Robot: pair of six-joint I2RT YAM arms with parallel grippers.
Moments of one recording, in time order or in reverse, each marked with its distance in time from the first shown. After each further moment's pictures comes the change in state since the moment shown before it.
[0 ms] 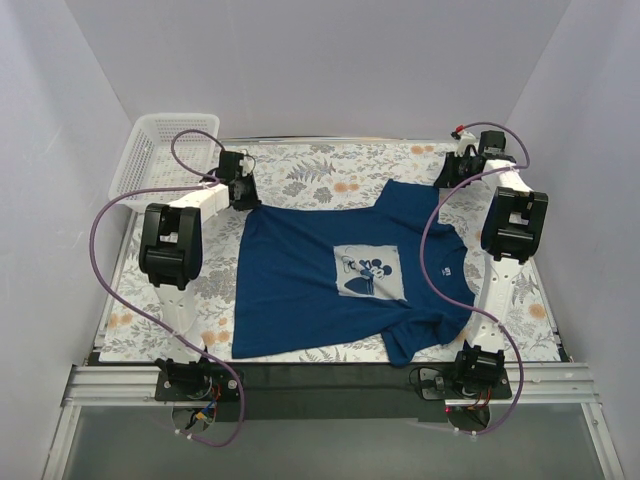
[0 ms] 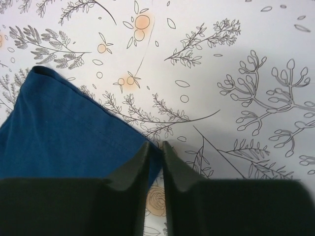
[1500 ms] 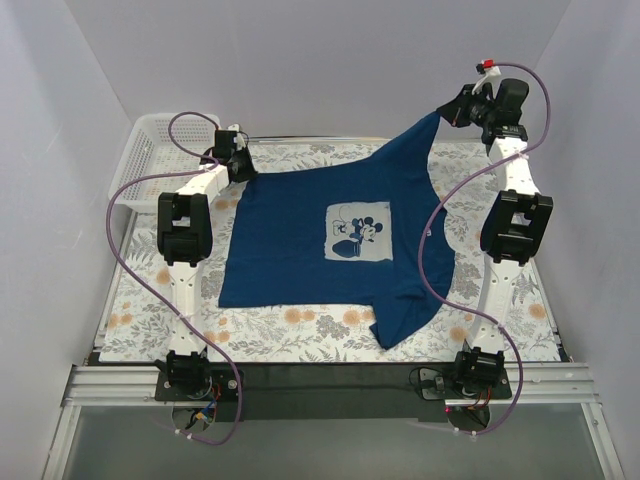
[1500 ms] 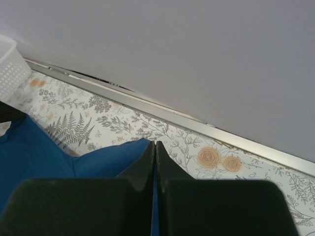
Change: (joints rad) left arm 0.069 0.365 0.509 0.011 0.055 -0.026; right arm 0.015 -0.060 0.266 0.399 -0.135 0.332
